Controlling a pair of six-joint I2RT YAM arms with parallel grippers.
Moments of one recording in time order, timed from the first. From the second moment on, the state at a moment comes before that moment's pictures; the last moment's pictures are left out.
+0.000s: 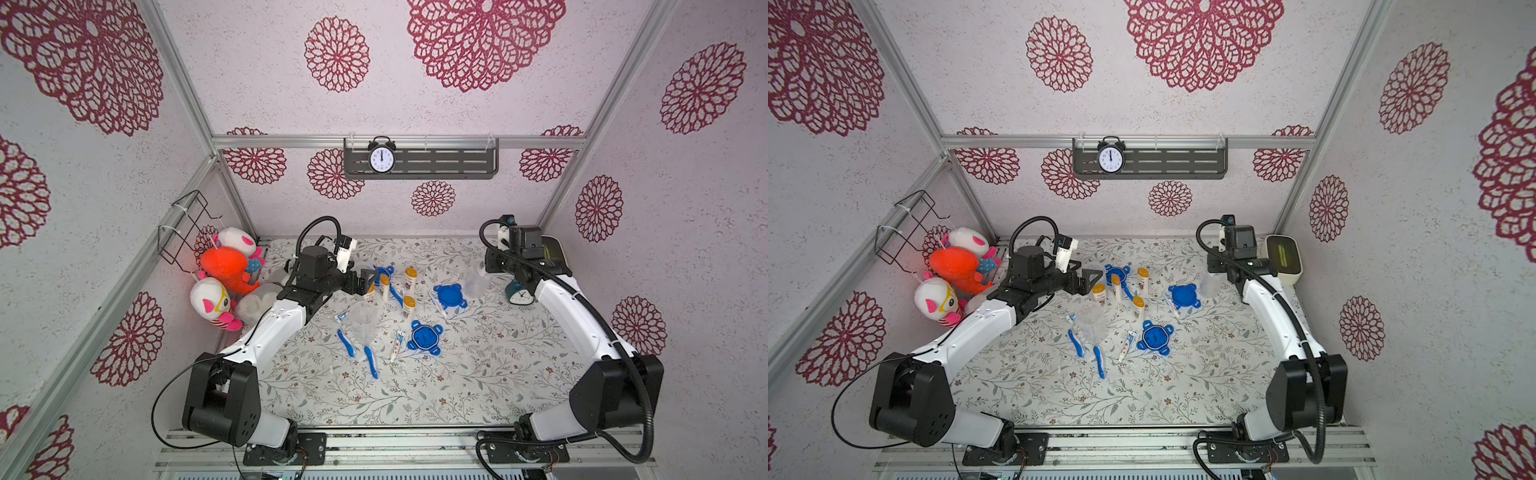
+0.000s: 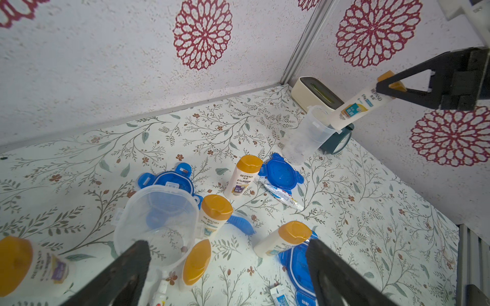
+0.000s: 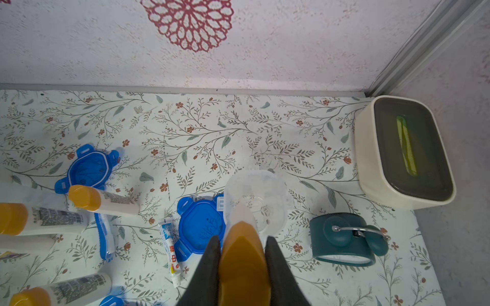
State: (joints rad) left arm -0.28 1.47 1.05 -0.01 0.44 -0.07; right arm 0.16 1.51 1.39 -0.53 0.07 0.07
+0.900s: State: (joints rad) left arm -0.28 1.47 1.05 -0.02 0.43 -0.04; right arm 0.13 1.77 1.43 -0.50 0.01 0.06
